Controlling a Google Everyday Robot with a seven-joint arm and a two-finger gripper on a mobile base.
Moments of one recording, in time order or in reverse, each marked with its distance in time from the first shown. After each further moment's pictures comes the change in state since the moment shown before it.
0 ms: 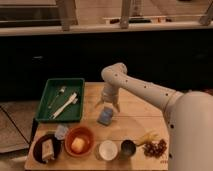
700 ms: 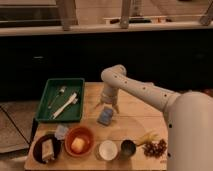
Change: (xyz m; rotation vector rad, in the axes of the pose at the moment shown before) arm -0.001 -0.001 0.012 0.010 -0.015 0.004
